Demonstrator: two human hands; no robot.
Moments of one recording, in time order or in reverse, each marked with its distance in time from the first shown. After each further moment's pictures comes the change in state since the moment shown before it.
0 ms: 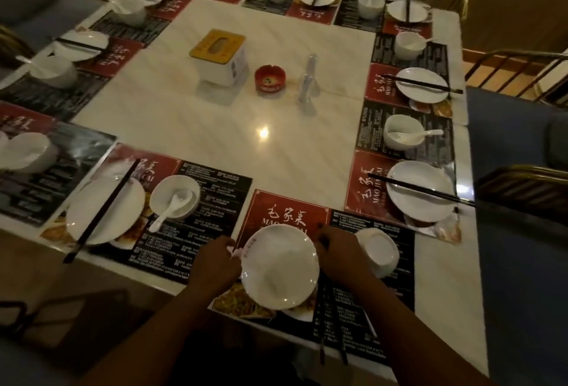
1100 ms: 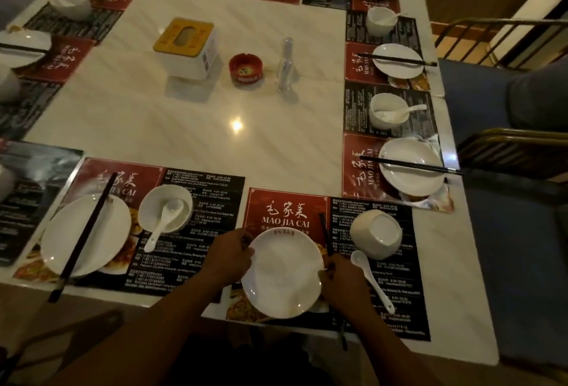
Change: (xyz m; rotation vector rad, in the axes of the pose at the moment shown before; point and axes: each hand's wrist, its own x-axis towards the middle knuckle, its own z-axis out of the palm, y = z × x) left_hand 0.047 0.008 0.002 0.094 -0.206 0.181; right_hand -0.059 -0.001 0.063 0.165 0.083 0.331
